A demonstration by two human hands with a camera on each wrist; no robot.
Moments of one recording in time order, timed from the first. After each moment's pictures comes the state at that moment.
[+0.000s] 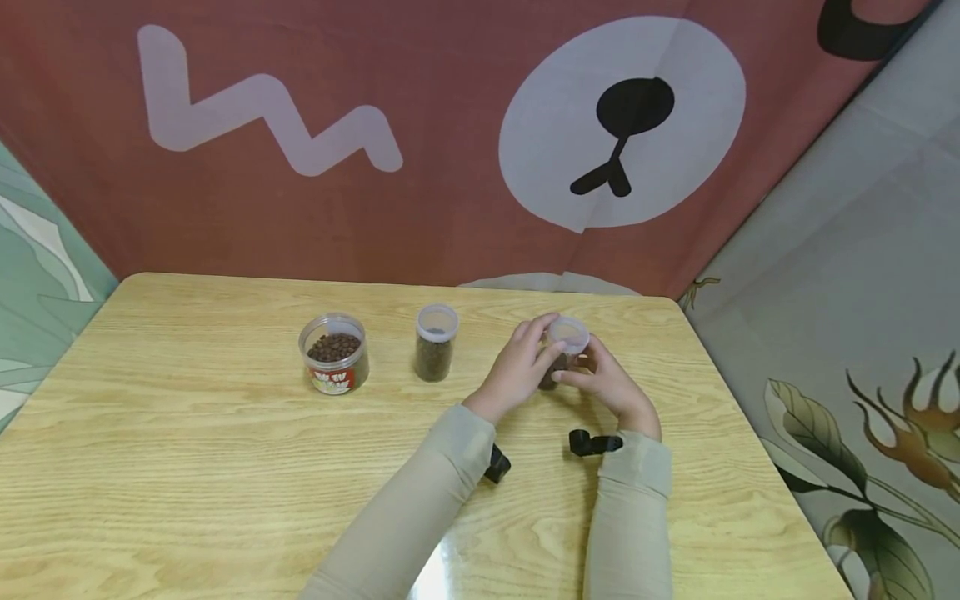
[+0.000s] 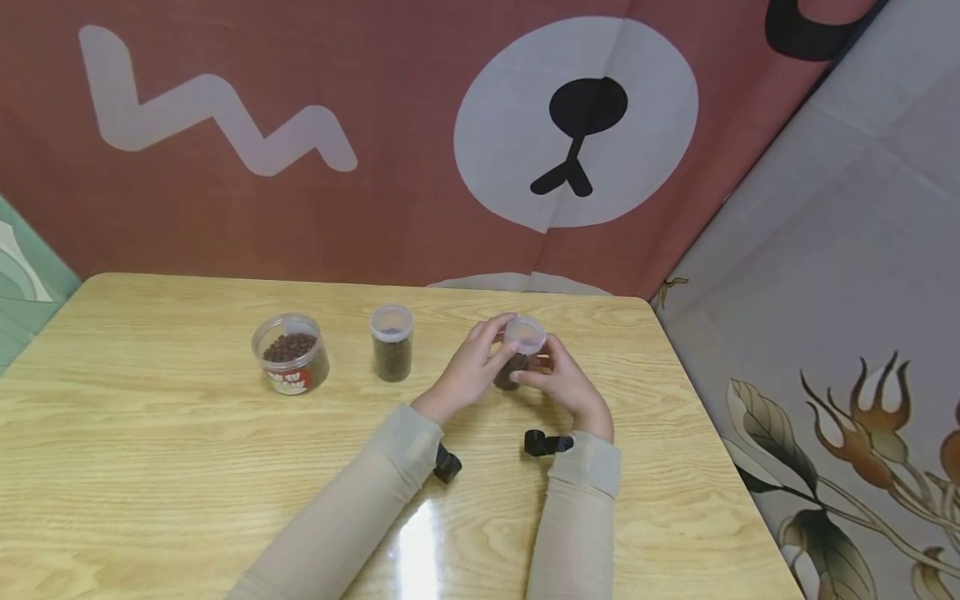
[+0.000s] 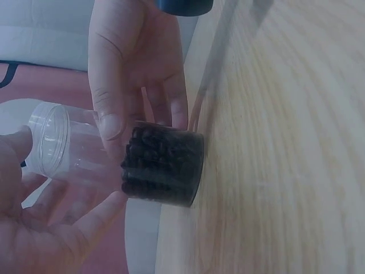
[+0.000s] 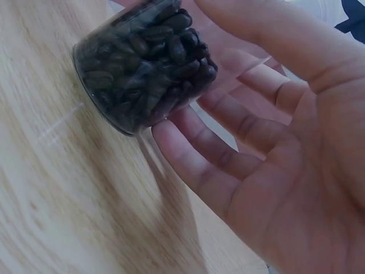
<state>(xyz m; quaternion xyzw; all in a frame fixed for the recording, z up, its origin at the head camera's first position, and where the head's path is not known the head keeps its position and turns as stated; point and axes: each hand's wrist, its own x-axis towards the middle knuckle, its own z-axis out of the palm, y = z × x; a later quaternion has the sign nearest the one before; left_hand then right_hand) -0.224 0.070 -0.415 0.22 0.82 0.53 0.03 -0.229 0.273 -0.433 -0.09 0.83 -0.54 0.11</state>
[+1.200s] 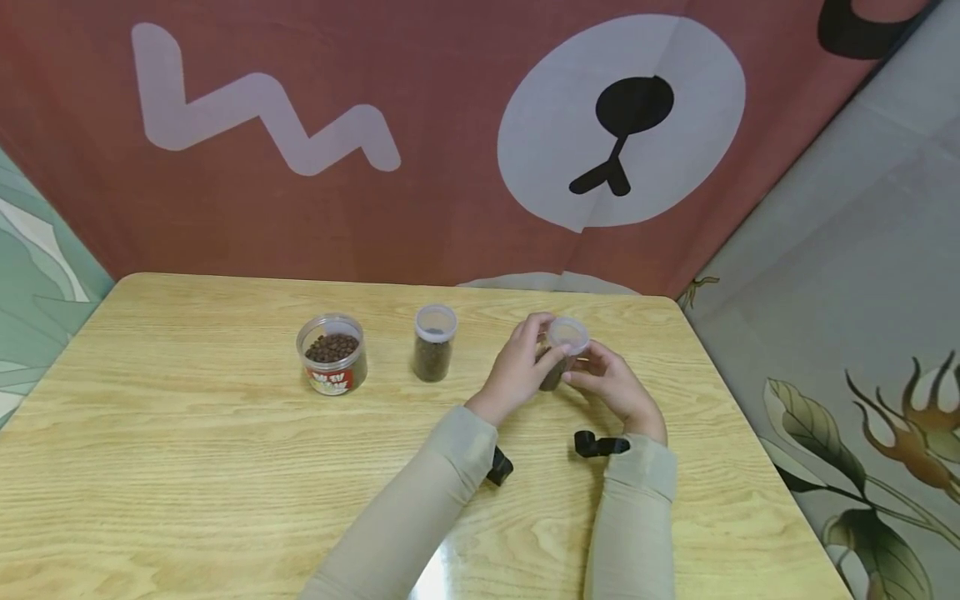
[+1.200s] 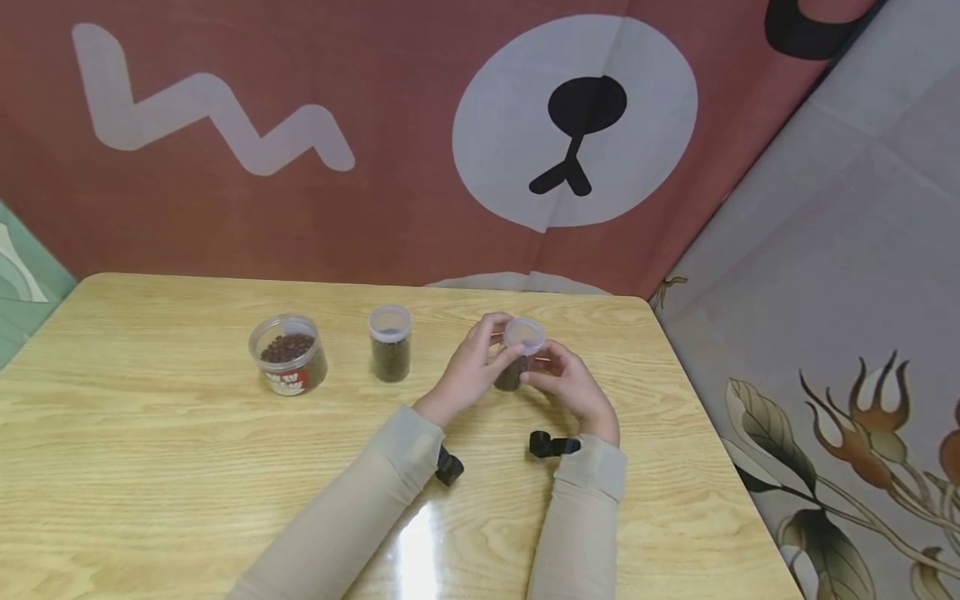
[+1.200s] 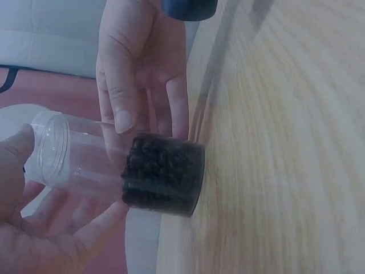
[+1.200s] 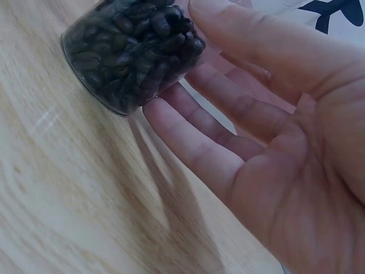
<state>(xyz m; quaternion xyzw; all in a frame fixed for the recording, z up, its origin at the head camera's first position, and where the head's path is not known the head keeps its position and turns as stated) -0.224 0.075 -0.416 0.21 0.80 0.57 0.01 -0.228 0.285 -0.440 -0.10 0.81 -0.57 0.10</state>
